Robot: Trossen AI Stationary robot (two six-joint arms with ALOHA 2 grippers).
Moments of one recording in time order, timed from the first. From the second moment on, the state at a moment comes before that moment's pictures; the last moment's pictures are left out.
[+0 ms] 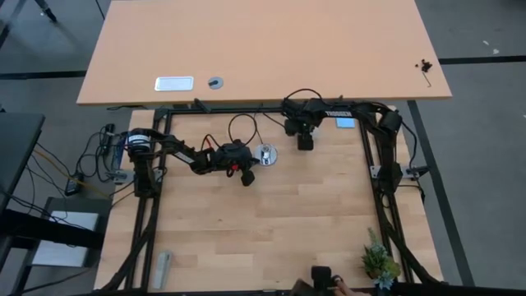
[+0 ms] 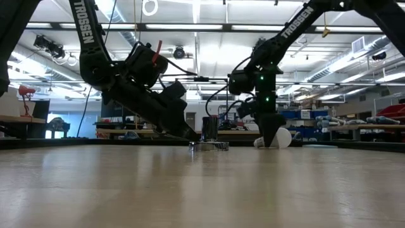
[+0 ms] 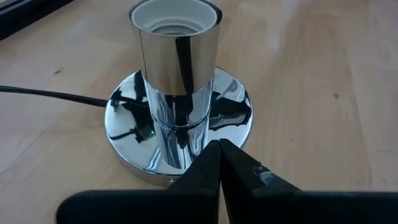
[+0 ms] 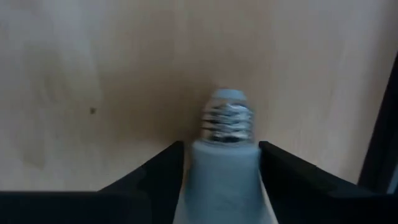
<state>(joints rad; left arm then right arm) 0.24 1.86 0.62 0.75 -0.06 -0.09 -0.60 1.98 1.33 -0.81 0.18 -0.54</state>
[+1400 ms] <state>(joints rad) 0.09 1.77 0.69 0.83 0.10 -0.23 -0.02 1.78 1.33 -0.78 0.16 -0.10</state>
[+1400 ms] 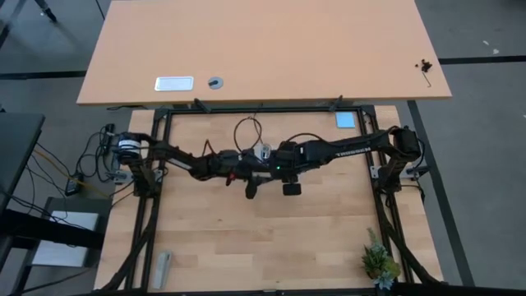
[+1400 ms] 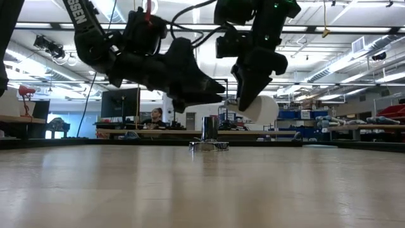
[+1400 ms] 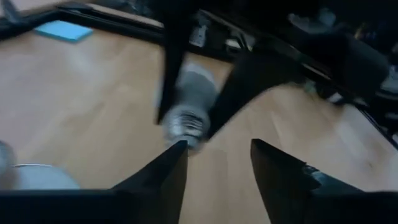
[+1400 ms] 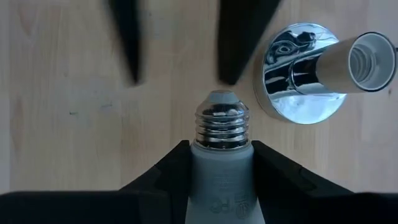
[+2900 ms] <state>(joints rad) 0.06 1.77 0.75 0.70 0.00 -0.16 0.04 1.78 1.37 -0.84 0.09 -0.01</state>
